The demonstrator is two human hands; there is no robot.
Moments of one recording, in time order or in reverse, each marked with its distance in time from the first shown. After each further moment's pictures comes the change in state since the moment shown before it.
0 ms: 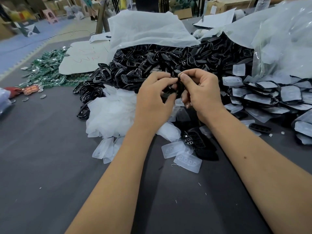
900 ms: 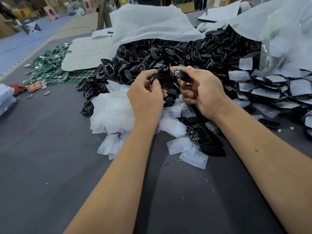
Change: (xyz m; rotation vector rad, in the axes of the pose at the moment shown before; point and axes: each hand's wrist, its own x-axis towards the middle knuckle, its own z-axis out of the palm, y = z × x) left_hand -0.003 -0.001 -0.002 -0.310 0.300 -0.475; right_hand 0.004 -0.004 0.001 0.272 -0.240 0.308
